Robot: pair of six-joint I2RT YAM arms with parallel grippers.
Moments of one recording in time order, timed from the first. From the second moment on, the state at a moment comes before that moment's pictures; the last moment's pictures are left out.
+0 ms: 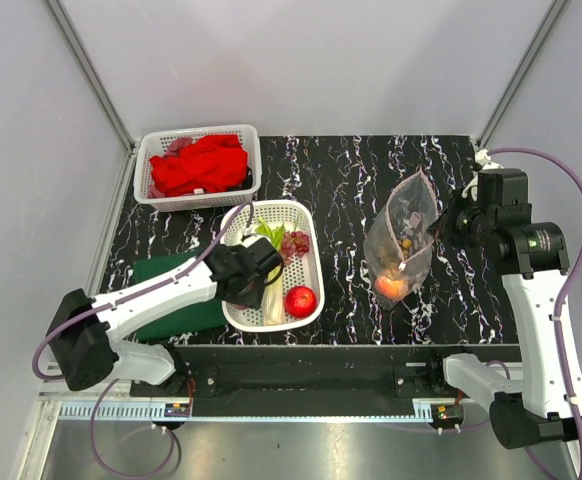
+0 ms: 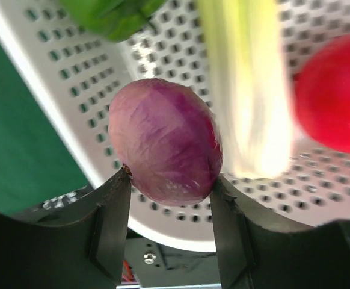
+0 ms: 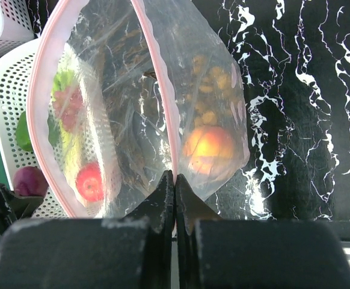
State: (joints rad) left arm -0.91 1.31 0.99 -0.98 -0.29 -0.63; right arm 0.12 1.03 1.45 -1.15 -0.06 0.39
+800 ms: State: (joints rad) left arm -1.08 1.37 1.59 -0.75 -0.20 -0.54; right arm 0.13 1.06 1.42 -1.15 -0.34 0.38
